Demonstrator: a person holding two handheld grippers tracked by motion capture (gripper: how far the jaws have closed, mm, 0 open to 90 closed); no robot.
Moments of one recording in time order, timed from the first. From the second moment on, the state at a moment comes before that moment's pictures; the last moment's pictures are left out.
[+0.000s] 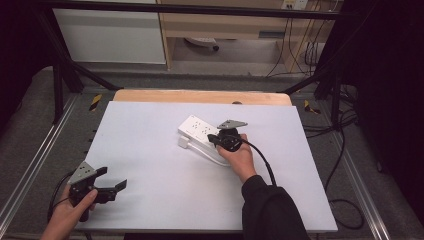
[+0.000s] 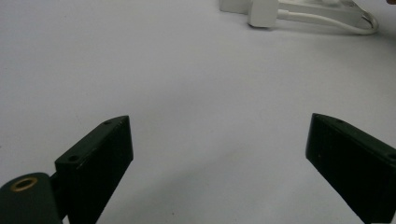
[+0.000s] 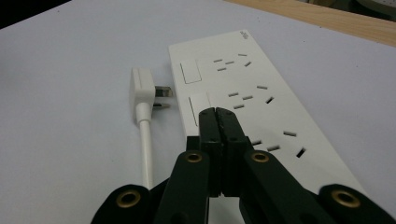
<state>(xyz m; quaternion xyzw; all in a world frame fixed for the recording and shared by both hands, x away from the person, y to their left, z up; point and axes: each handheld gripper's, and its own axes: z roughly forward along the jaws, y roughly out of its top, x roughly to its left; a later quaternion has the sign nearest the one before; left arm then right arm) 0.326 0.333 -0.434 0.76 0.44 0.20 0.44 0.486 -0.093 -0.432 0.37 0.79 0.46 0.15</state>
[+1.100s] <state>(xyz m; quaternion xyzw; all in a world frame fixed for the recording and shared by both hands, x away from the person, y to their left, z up) 0.326 0.333 -0.434 0.76 0.43 0.20 0.44 0.480 -0.102 -0.448 0.39 0.77 0.47 0.17</state>
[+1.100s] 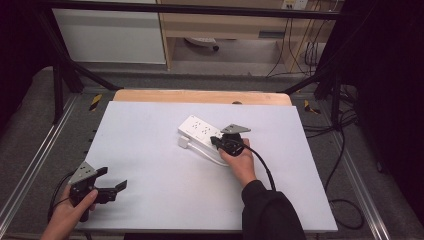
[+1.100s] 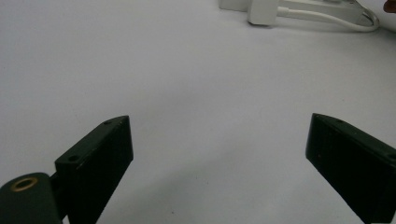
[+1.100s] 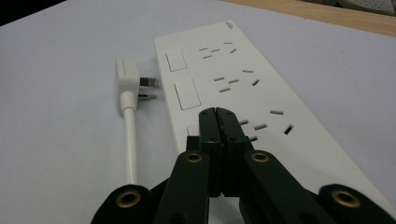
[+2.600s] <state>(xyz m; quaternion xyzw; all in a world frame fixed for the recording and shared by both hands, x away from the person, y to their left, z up) 0.325 0.332 -0.435 0.76 0.43 0.20 0.44 0.476 -0.103 -0.452 0.38 0.77 0.48 0.17</state>
